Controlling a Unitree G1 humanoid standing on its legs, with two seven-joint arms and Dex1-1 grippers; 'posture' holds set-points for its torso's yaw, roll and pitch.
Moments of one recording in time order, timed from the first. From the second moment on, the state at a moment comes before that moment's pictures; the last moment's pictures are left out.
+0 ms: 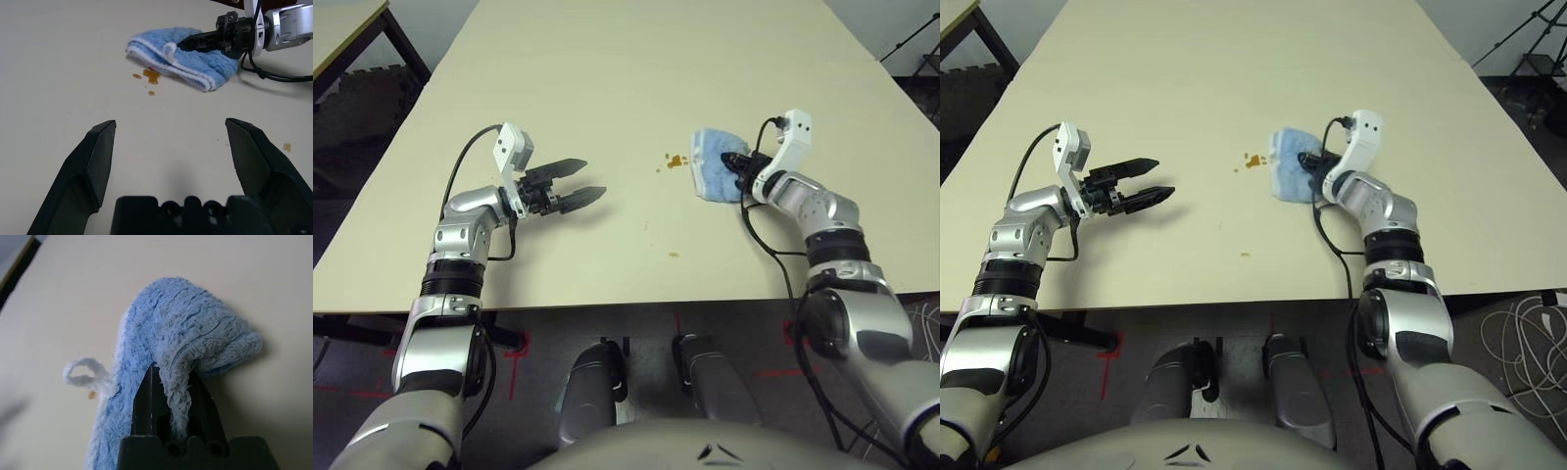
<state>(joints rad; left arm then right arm) -0.61 0.52 0.07 0.53 -0.37 0.19 -1.19 -0.85 -0.14 -0.29 0.75 0.44 0.55 0.37</state>
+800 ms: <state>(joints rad) -0.61 0.52 0.08 0.52 -0.37 0.19 -1.18 -0.93 -0.04 -0.27 0.84 0.41 0.52 0.37</state>
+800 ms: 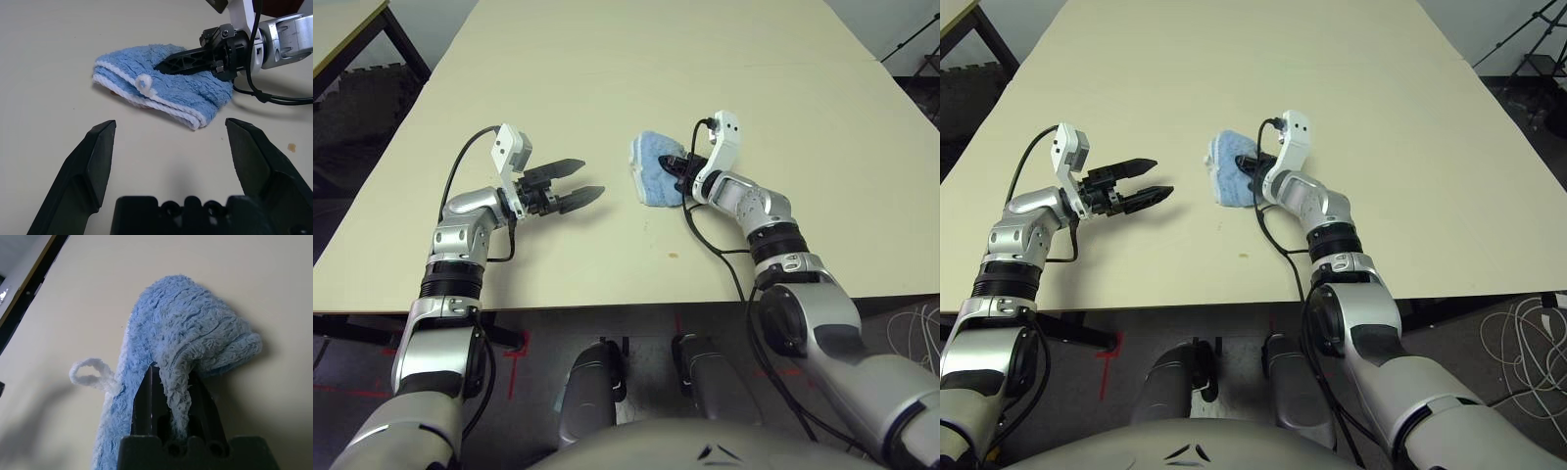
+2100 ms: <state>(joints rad) -0.62 0.50 0.08 0.56 -0.37 0.17 -1.18 -0.88 -0.70 -0.32 0.58 0.50 0.84 0.70</state>
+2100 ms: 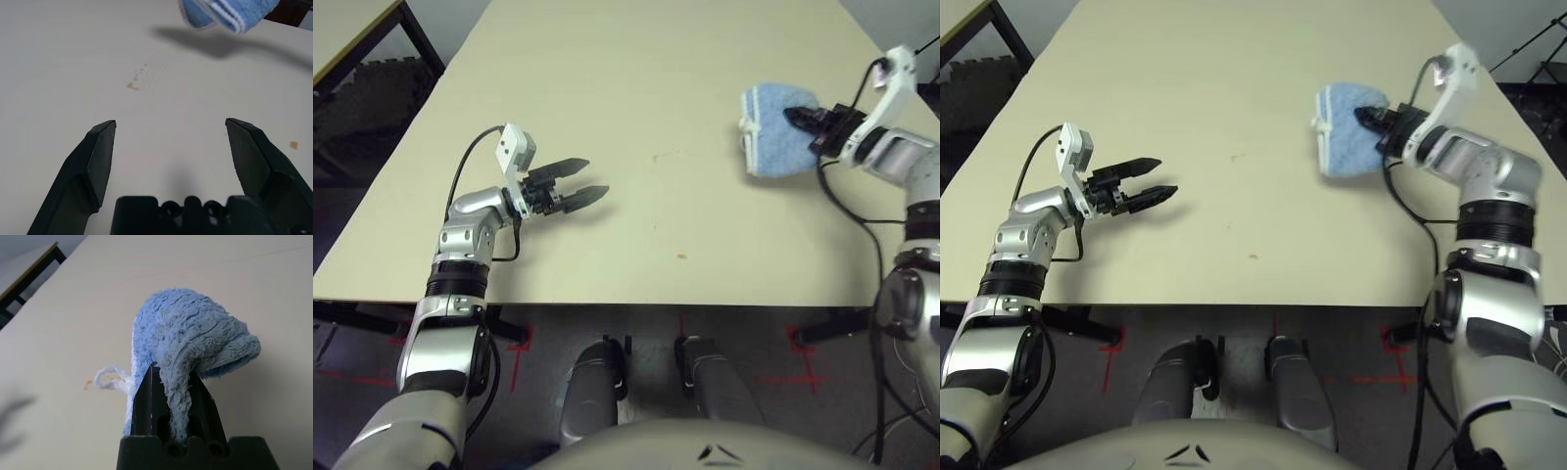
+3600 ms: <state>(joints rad) -0.67 0.48 0.18 0.58 -0.36 0.07 -0.91 -0.79 -0.83 -0.34 0.97 0.22 0.06 0.61</state>
